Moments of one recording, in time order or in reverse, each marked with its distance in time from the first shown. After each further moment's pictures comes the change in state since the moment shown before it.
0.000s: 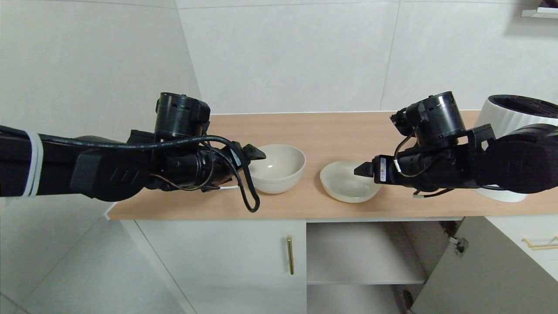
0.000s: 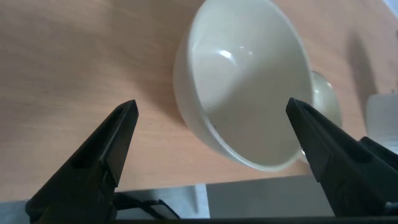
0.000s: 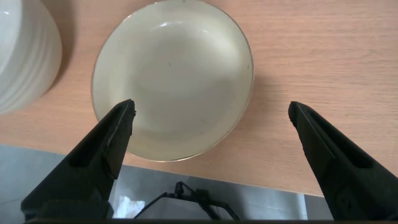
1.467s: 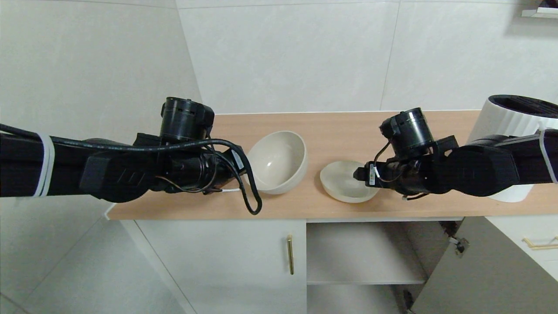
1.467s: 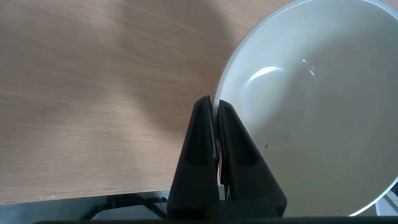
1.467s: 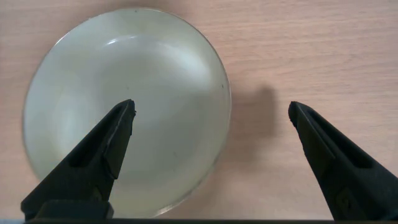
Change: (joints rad) left arm -0.001 0.016 0.001 0.003 0.004 0.001; right arm 0.010 0.119 -0.049 -0.026 -0.173 0.024
